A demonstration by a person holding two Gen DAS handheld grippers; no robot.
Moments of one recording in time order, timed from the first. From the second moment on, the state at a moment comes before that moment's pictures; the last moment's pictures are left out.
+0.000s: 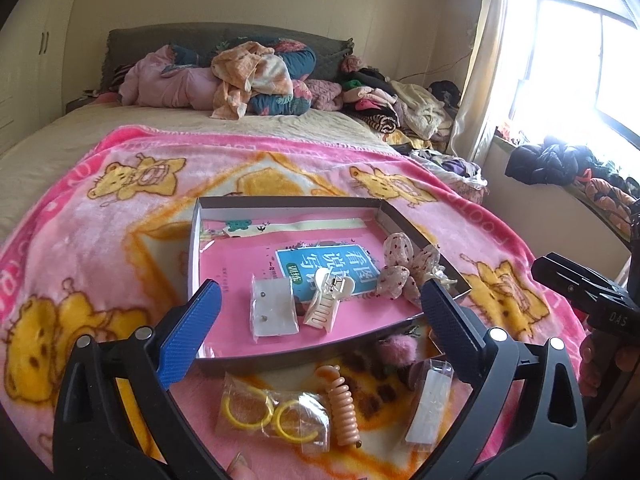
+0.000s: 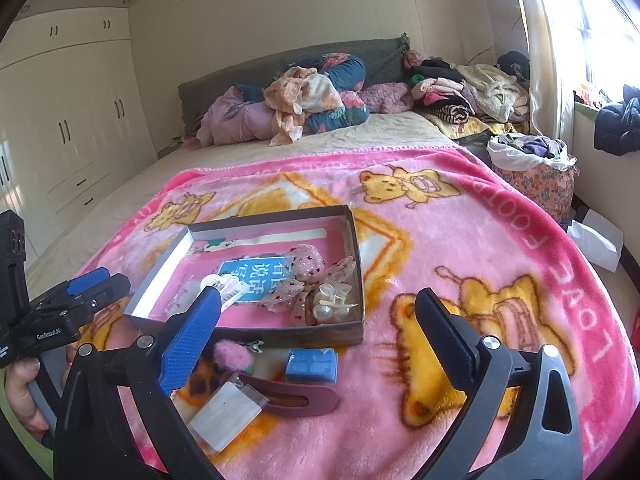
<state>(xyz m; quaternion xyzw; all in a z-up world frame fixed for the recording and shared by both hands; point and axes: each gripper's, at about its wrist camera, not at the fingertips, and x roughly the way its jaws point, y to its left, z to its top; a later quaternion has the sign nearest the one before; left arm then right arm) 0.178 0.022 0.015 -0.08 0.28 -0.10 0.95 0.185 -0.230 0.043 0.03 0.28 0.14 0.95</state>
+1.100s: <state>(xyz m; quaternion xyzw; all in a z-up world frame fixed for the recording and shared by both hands) 0.139 0.036 -0.018 -0.05 0.31 -0.10 0.94 0.141 -0.201 0.009 0.01 0.33 0.18 0.93</state>
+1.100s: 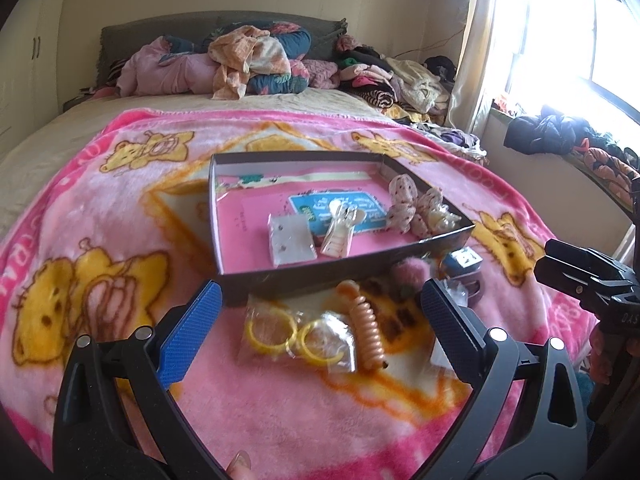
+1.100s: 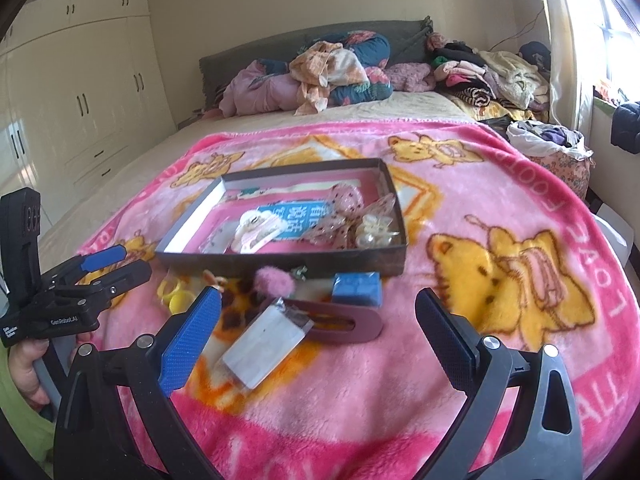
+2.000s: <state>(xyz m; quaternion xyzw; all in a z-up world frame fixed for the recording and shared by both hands) 0.154 0.073 -0.069 -0.08 0.37 -0.09 0.92 0.152 -0.146 -0.049 0.02 0.40 0.18 0.90</state>
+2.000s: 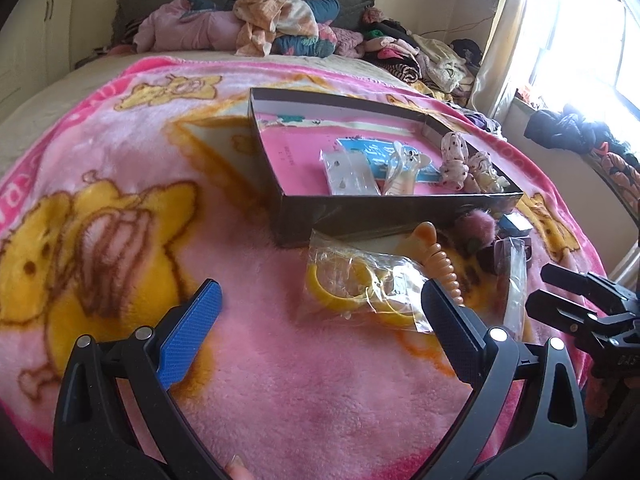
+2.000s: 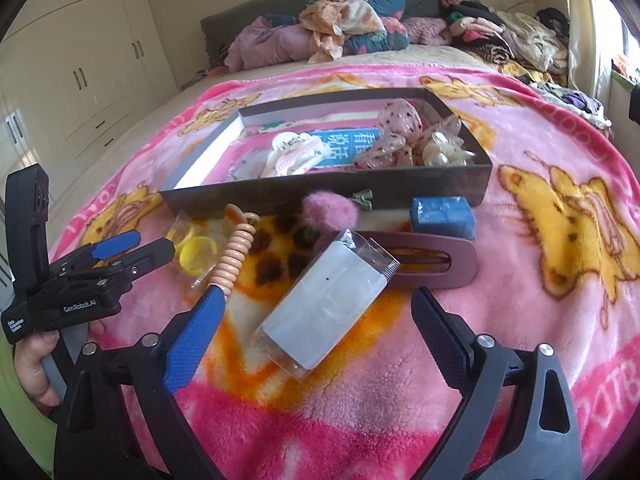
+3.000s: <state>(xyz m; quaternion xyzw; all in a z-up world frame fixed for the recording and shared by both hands) 0.151 0.068 -0.064 -0.12 0.37 -0.15 0.91 0.148 -0.131 -0.058 0.02 0.41 0.21 0.88</state>
